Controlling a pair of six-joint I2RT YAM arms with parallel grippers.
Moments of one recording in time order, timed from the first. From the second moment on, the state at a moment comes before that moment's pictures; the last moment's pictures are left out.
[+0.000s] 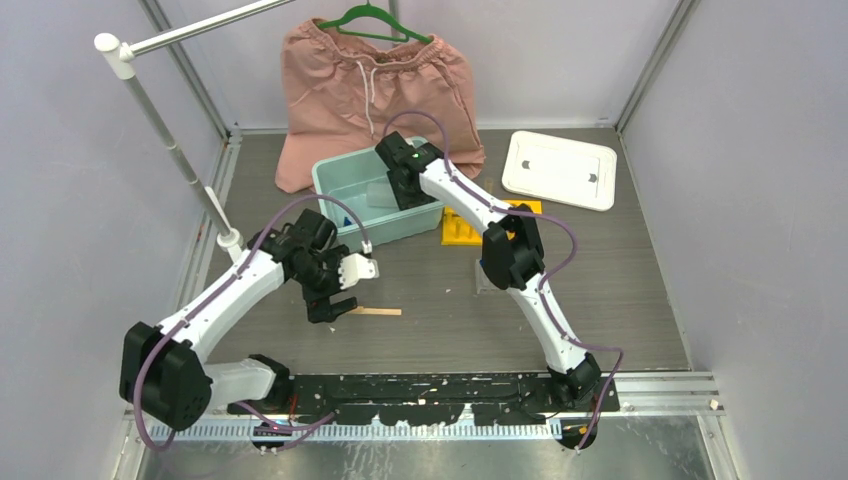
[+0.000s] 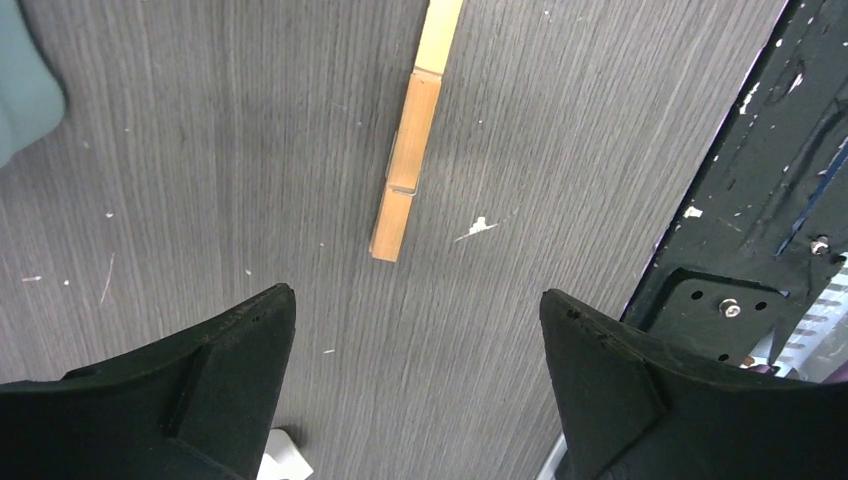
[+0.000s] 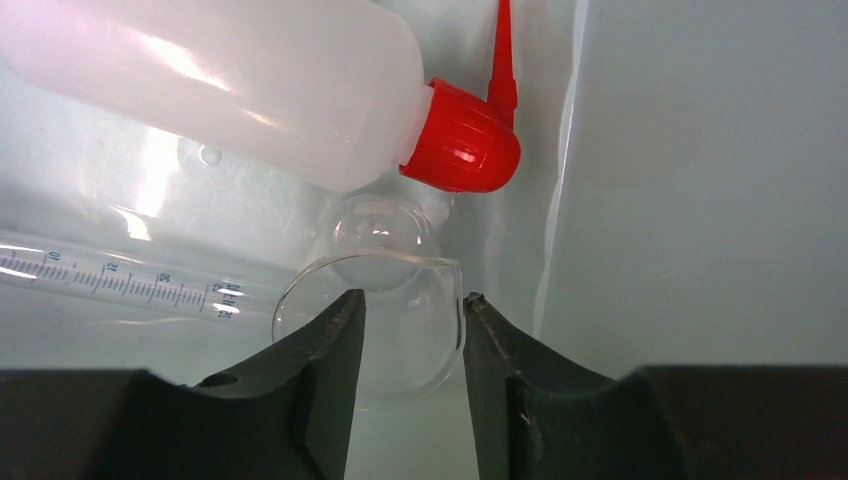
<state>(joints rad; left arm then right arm) -0.44 1.21 0.92 -1.02 0.30 0.88 0.69 2.45 2.35 -1.03 0.28 0.26</state>
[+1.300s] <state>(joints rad) -0.68 1.50 0.83 -0.75 0.10 0.84 0.74 1.40 1.64 -0.82 0.40 0.39</state>
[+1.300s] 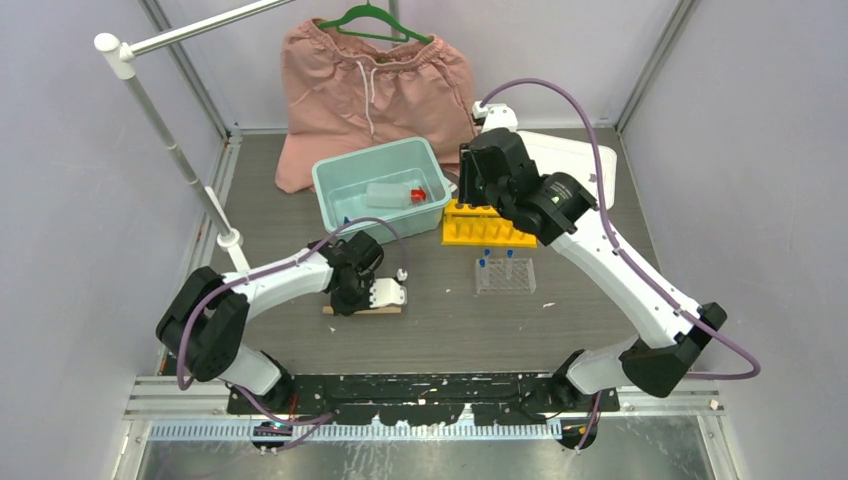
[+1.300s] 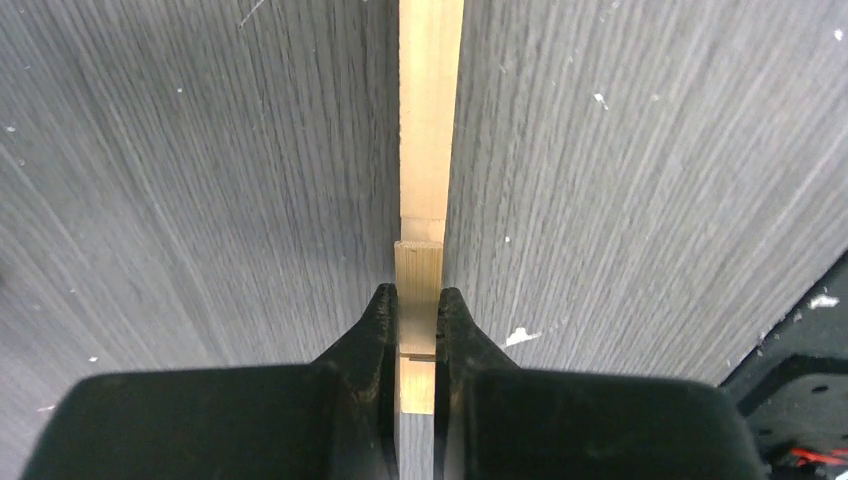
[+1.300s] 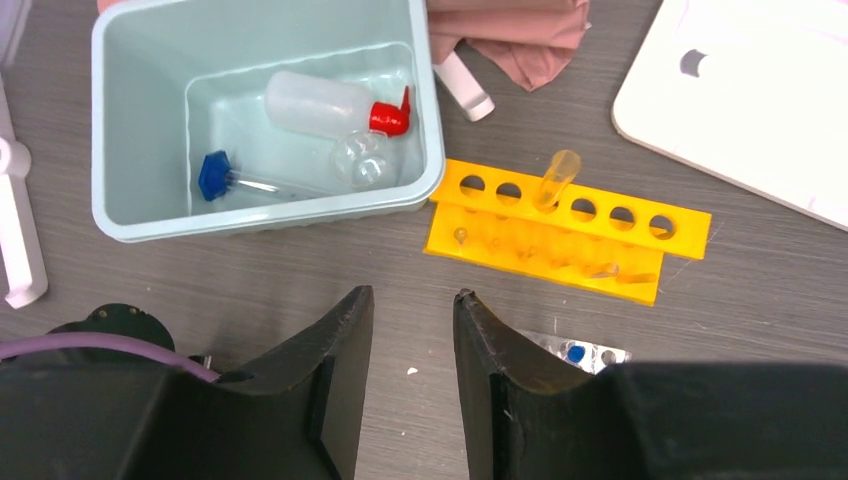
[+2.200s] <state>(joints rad) -0.54 1.88 2.07 -1.23 -0.04 0.84 0.51 1.28 1.64 -0.91 0.45 0.47</state>
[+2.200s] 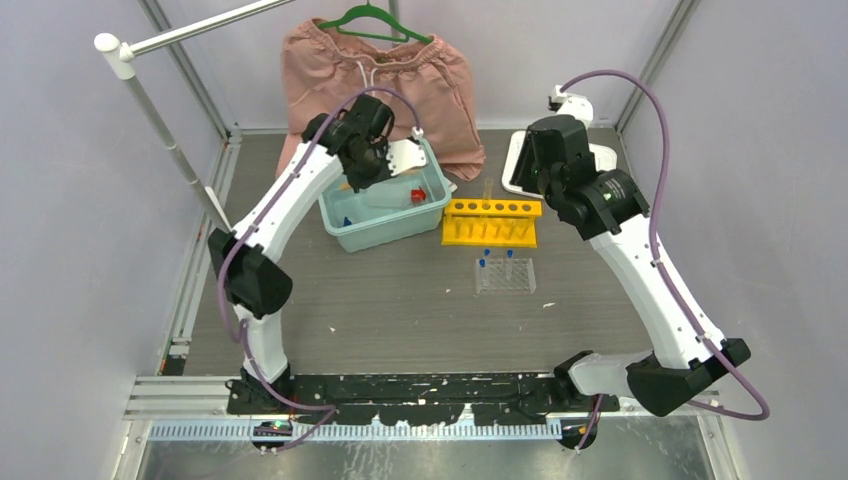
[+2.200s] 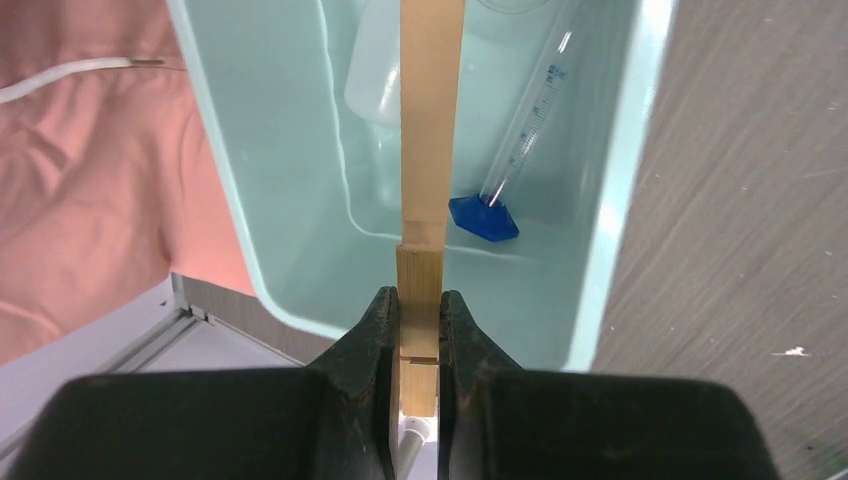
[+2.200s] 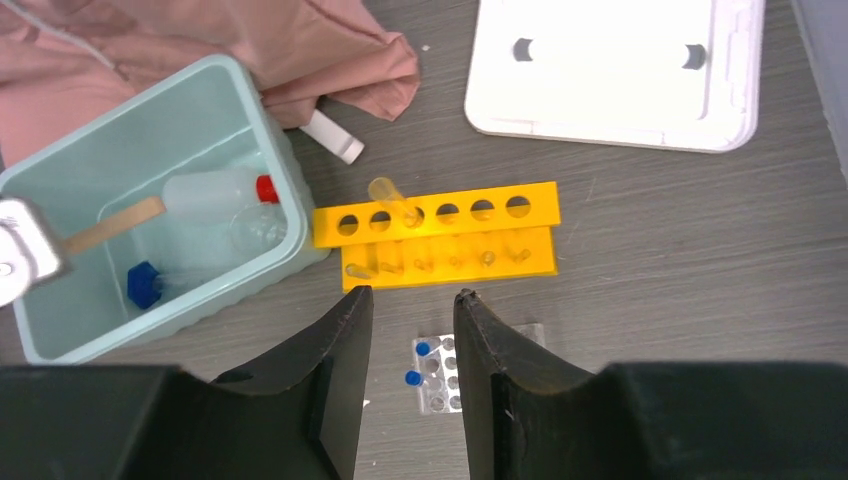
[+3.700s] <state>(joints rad) -0.50 1.95 2.05 -1.11 -0.07 0.76 -0.10 1.77 1.51 -0.74 0.31 0.71</state>
